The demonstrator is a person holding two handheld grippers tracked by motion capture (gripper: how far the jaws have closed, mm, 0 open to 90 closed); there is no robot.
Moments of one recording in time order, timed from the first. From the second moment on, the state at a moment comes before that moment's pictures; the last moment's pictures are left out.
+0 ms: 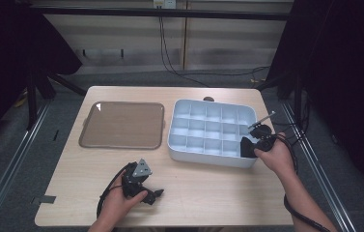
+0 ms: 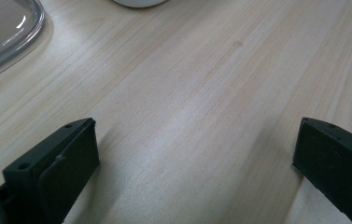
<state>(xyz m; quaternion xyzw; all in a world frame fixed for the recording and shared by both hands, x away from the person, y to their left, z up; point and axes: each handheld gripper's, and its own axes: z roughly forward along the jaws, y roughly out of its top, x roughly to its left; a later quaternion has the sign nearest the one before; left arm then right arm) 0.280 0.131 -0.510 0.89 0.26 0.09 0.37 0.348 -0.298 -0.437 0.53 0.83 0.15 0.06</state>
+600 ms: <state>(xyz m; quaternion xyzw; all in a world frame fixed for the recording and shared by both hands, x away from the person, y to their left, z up) 0.280 0.131 -0.510 0.89 0.26 0.09 0.37 0.353 -0.292 -0.446 0.53 0.84 0.13 0.07</state>
